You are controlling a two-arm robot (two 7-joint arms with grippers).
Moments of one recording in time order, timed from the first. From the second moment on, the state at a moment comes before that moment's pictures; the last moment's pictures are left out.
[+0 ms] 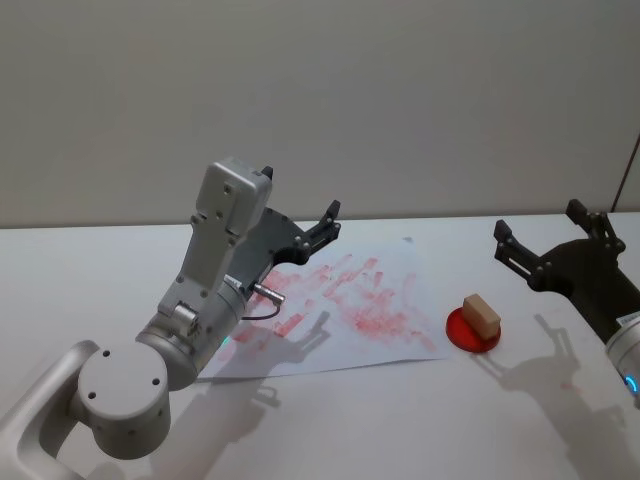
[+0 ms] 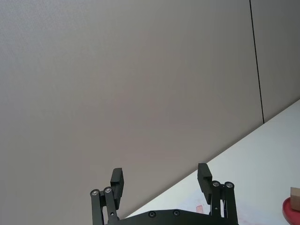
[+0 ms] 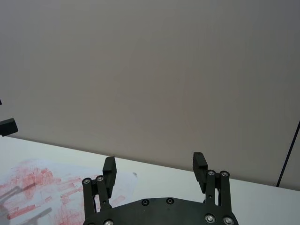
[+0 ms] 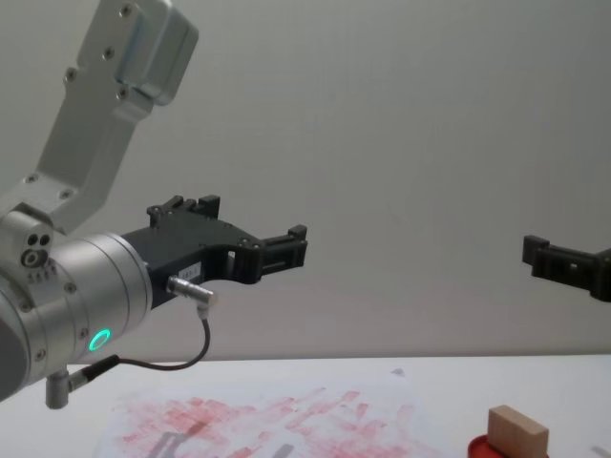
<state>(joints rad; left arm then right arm) -0.24 0.38 0.45 -1.63 -0.20 0.01 -0.01 -0.01 0.34 -0.23 -1.77 0.29 0.03 0.07</state>
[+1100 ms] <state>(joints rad) -0.24 0.38 0.45 -1.63 -0.20 0.01 -0.01 -0.01 0.34 -0.23 -1.77 0.29 0.03 0.07</state>
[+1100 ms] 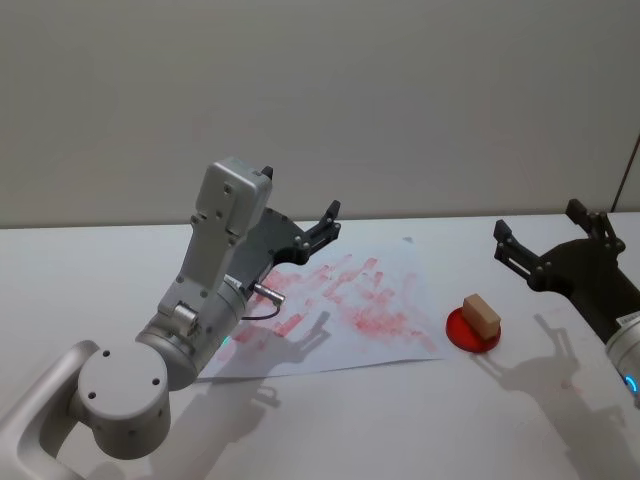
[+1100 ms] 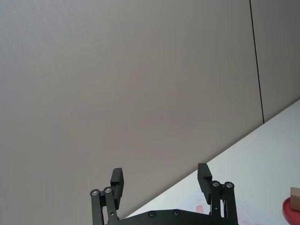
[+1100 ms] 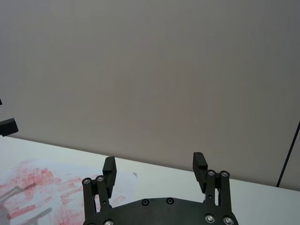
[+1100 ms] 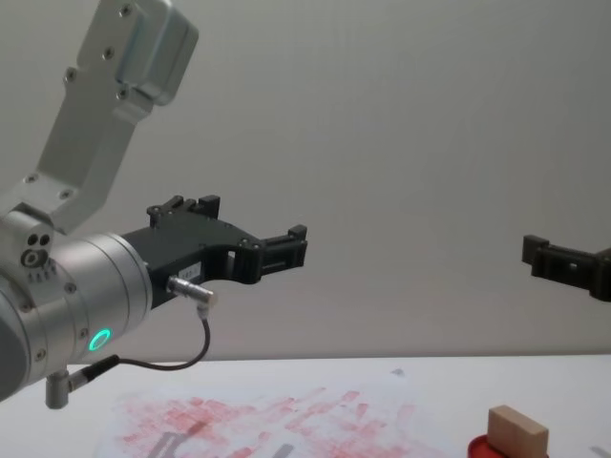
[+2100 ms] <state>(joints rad) -0.24 0.38 0.45 -1.63 -0.20 0.01 -0.01 -0.07 0.36 -0.22 -1.81 0.31 0.11 0.04</state>
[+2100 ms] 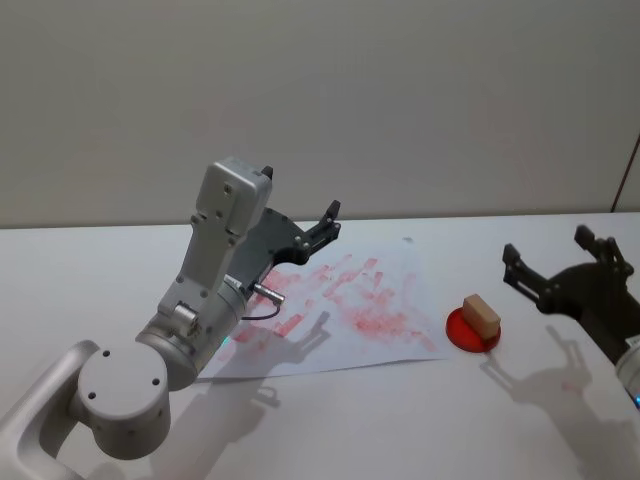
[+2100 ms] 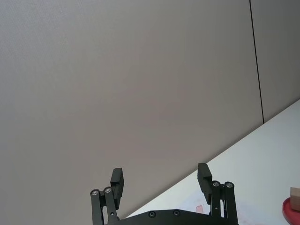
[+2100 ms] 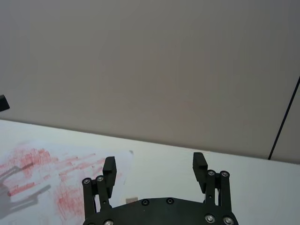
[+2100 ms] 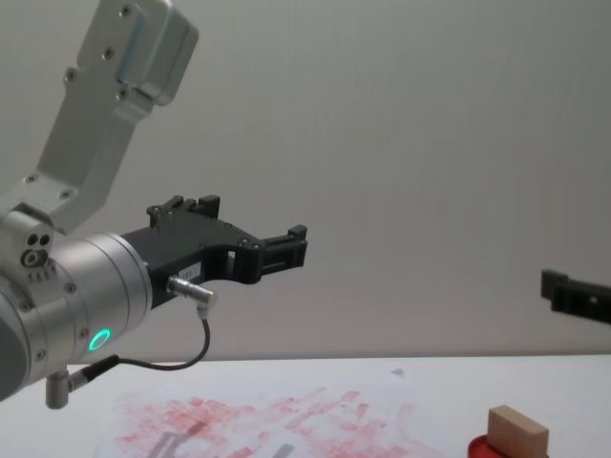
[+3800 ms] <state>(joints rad) -0.24 0.38 0.45 -1.63 -0.20 0.01 -0.01 0.15 0.27 -0.27 -1.52 0.17 0.41 0.26</state>
